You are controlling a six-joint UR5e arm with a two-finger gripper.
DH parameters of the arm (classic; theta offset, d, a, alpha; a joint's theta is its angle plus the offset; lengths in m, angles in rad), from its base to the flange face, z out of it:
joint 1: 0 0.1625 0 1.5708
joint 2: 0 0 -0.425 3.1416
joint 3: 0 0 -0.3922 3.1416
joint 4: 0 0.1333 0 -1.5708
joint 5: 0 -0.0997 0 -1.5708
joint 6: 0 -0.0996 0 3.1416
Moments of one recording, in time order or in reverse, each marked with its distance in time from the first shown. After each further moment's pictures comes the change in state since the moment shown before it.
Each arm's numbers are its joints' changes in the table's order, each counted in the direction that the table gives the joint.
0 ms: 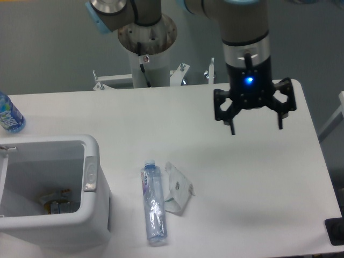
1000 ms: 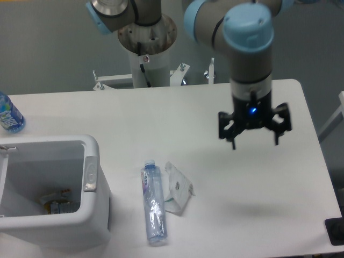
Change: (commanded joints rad) arm -0.101 -0.093 0.150 0.121 0.012 0.118
